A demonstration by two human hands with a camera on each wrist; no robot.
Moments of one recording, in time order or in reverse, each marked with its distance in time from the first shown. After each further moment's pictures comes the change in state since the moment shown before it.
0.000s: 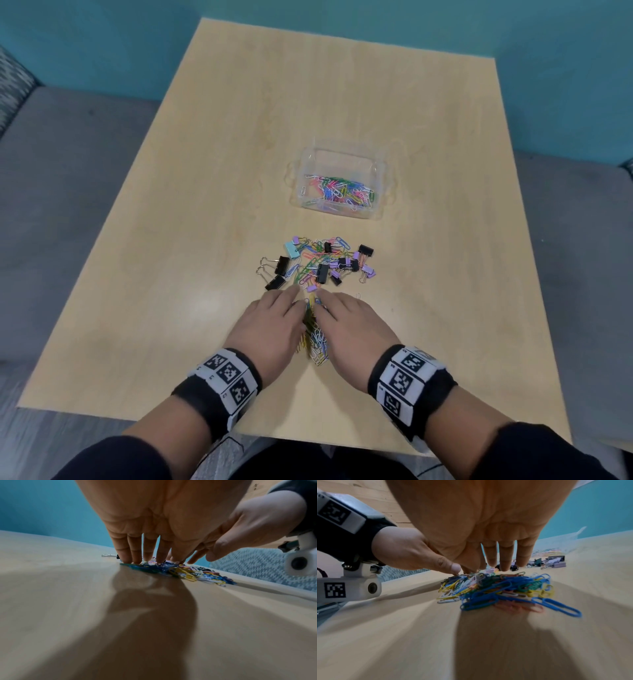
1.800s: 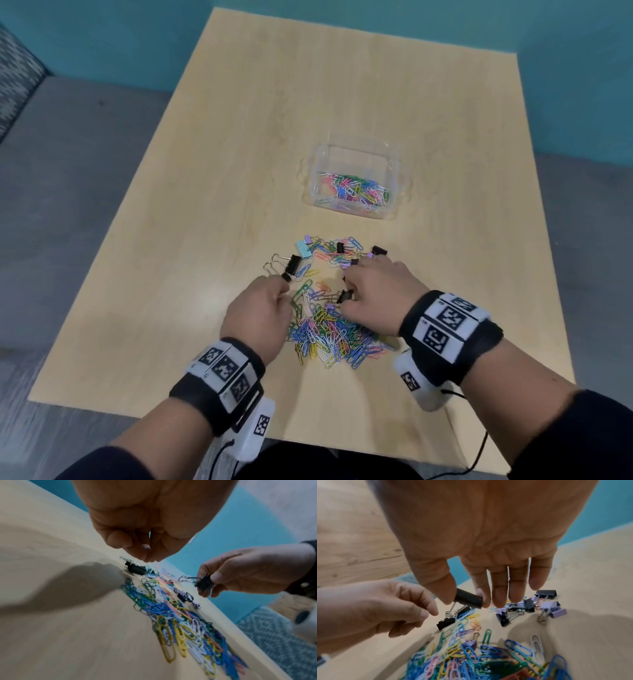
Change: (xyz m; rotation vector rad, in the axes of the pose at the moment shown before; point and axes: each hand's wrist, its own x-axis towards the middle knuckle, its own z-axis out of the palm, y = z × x) left_hand 0.007 -0.003 -0.036 -0.467 0.186 -0.537; right_hand 0.041 0.030 -0.066 0.074 -0.211 0.214
